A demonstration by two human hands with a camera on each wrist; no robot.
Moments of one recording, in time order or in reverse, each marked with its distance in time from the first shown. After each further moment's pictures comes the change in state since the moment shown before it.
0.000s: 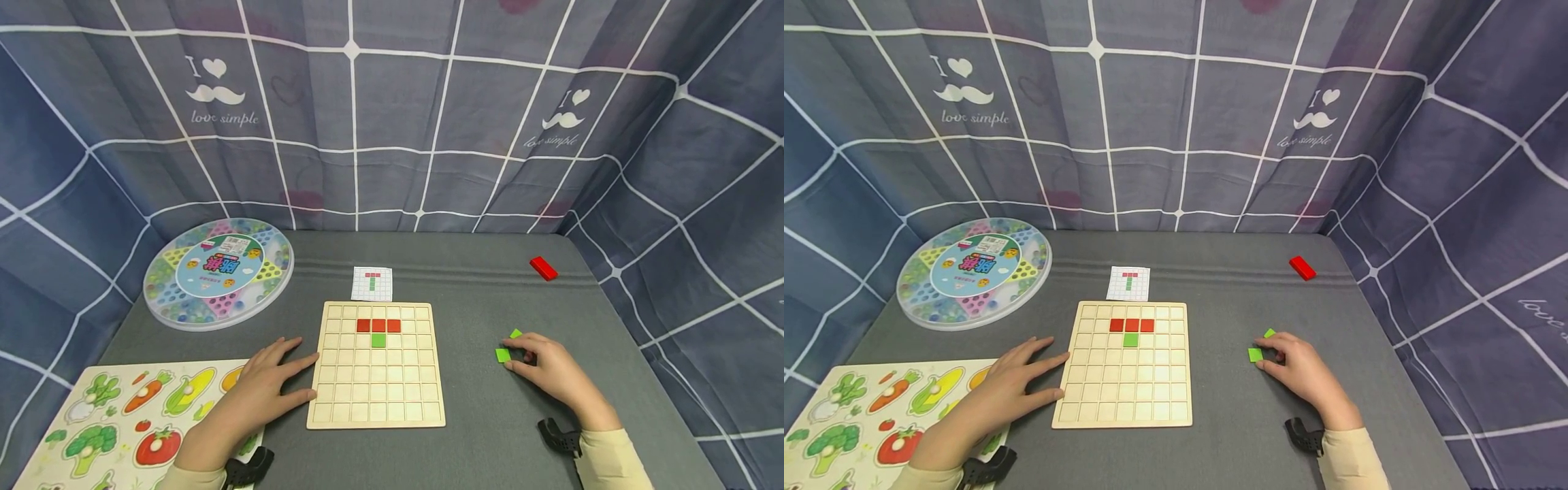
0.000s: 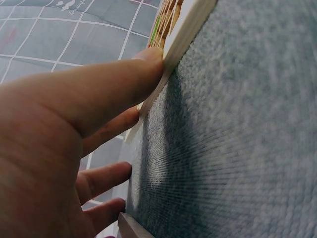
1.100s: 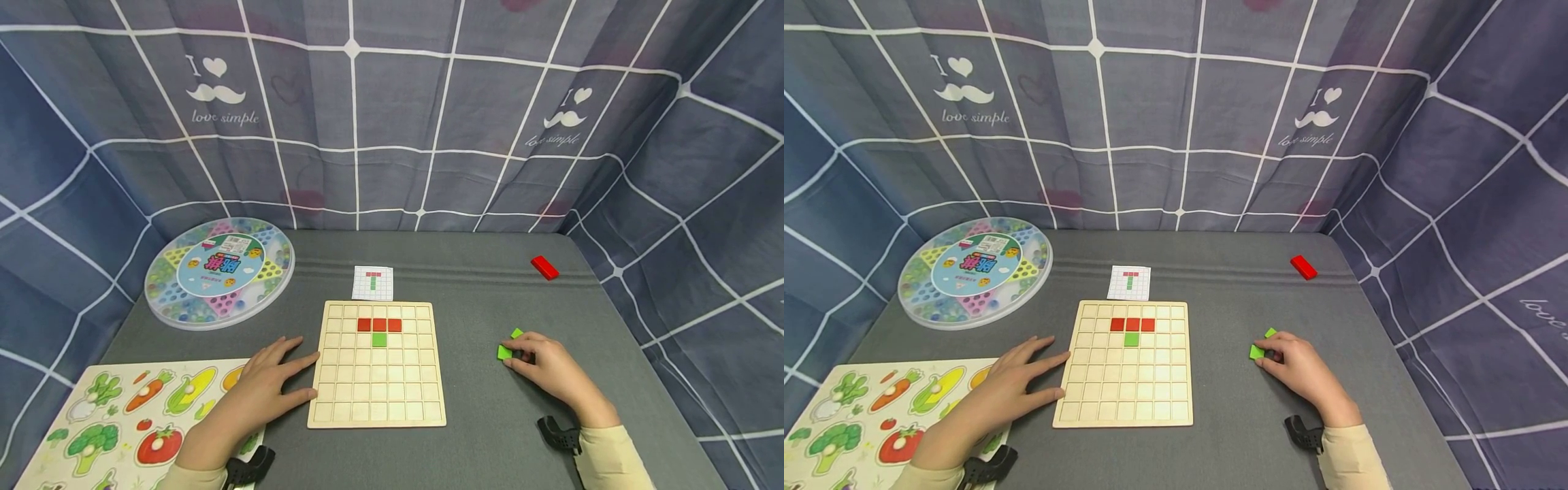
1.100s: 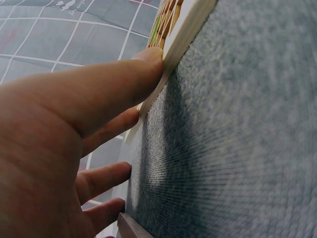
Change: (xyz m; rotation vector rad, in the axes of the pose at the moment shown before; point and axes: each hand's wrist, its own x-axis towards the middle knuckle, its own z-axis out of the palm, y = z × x) left_hand 0.001 0.000 0.001 0.014 -0.014 -0.015; right_hand 0.002 0.001 0.002 0.019 0.020 -0.066
